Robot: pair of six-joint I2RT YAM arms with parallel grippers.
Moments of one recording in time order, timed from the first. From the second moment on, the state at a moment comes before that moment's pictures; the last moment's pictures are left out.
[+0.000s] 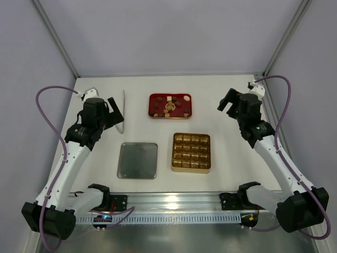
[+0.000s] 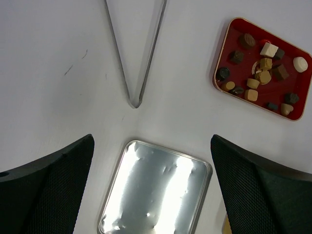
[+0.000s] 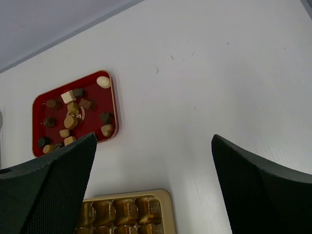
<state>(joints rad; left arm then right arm) -0.24 1.02 1.06 -0.67 -0.28 -0.52 0.23 1.08 0.93 -0.27 0.29 0.50</state>
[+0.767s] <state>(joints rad) -0.09 1.66 1.23 -0.53 -0.25 -0.45 0.23 1.10 0.94 -0.30 0.12 0.48</state>
